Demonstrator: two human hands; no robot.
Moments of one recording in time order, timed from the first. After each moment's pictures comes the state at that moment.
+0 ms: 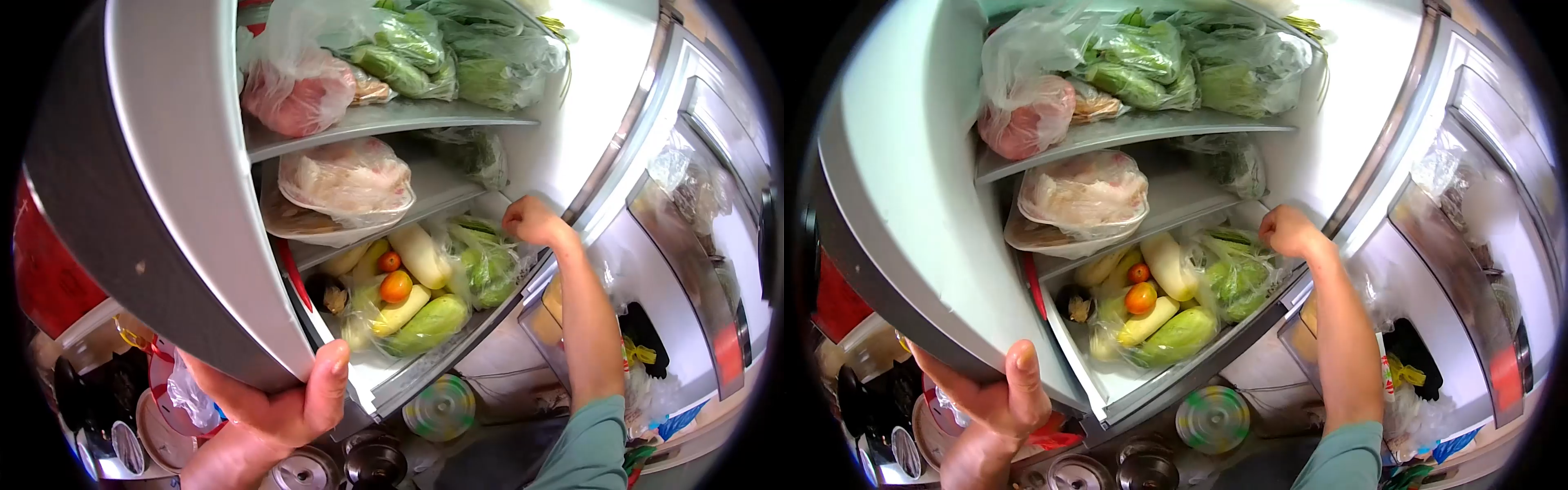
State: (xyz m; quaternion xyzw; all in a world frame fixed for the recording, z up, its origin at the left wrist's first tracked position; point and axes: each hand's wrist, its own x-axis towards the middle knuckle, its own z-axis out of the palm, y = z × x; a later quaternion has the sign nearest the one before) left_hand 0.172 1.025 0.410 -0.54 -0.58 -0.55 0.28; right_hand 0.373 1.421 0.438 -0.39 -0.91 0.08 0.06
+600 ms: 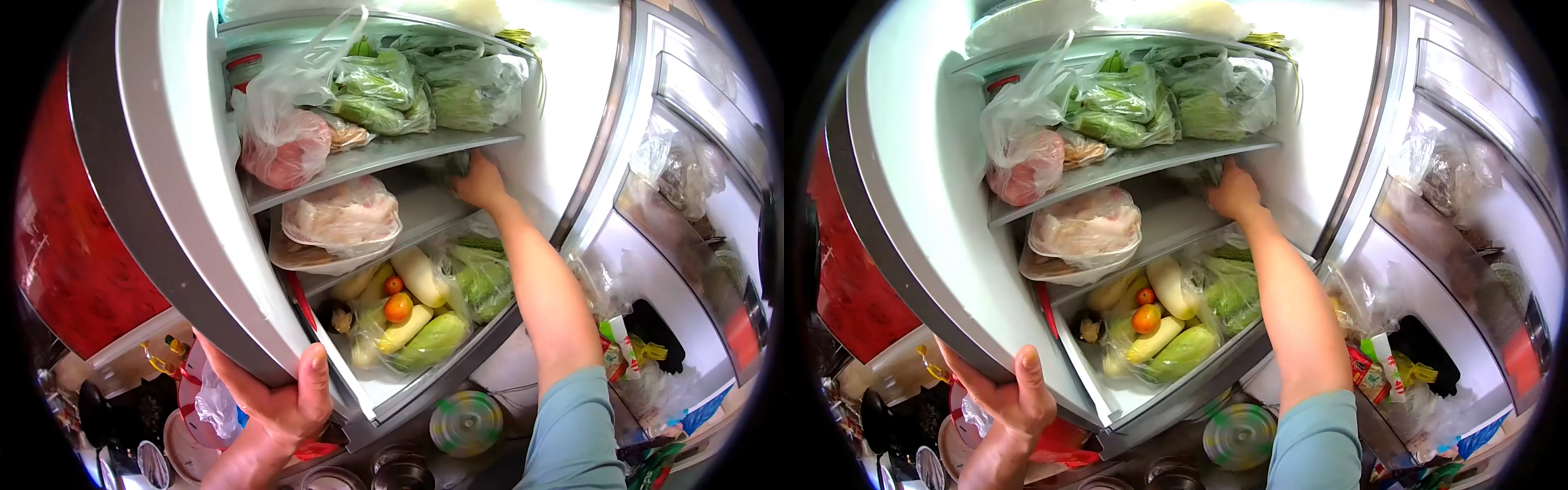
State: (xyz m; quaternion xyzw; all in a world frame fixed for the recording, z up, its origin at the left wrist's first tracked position) left_hand 0.180 1.034 0.416 -0.49 -0.56 -0.58 0.32; right_hand 0.267 1.465 0.439 -0.41 -0.83 0.00 0.37
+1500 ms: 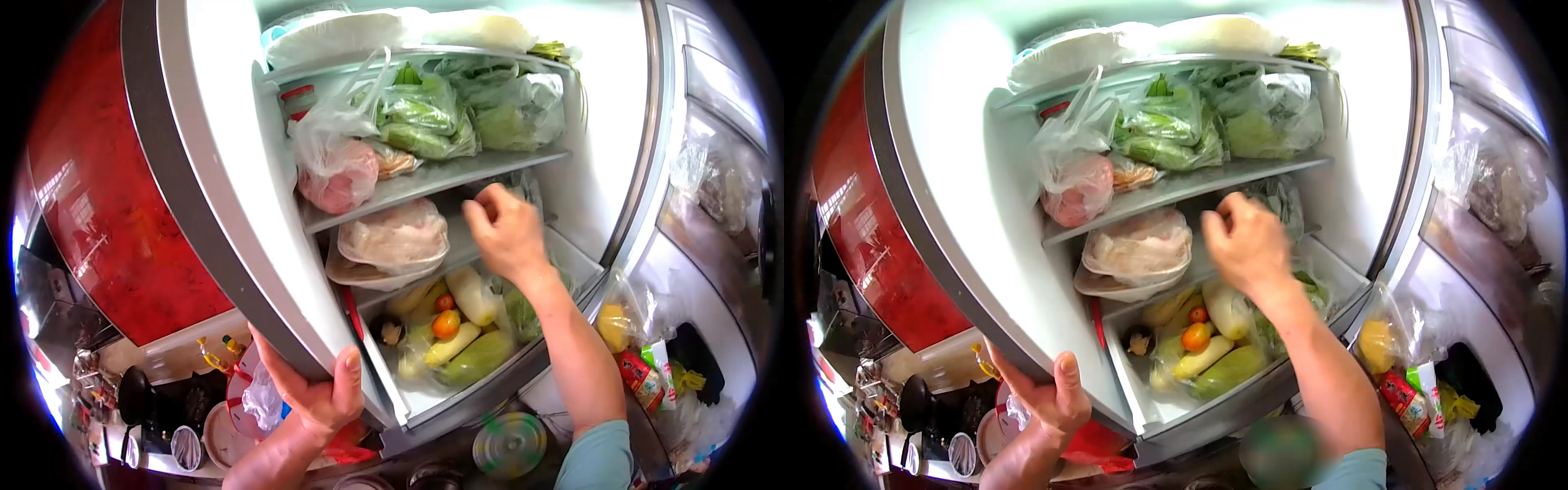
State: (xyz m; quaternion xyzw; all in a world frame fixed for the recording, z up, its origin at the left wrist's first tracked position) left_hand 0.182 1.037 0.413 -0.46 -0.57 -0.61 0.30; right_hand 0.283 1.315 0.481 -0.31 -0.86 0.16 0.37
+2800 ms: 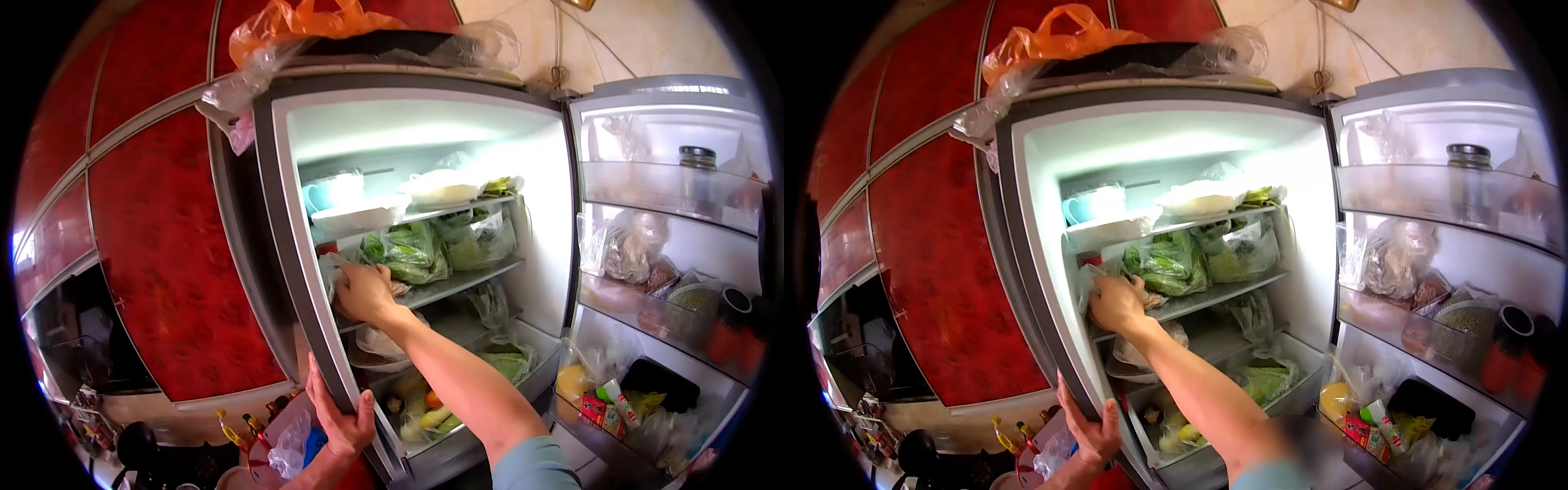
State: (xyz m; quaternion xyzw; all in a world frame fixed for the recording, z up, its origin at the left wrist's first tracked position) left_hand 0.194 1.033 0.436 -0.48 -0.58 -0.54 0.38; right_hand 0.163 1.216 0.581 -0.06 -0.87 0.19 0.45
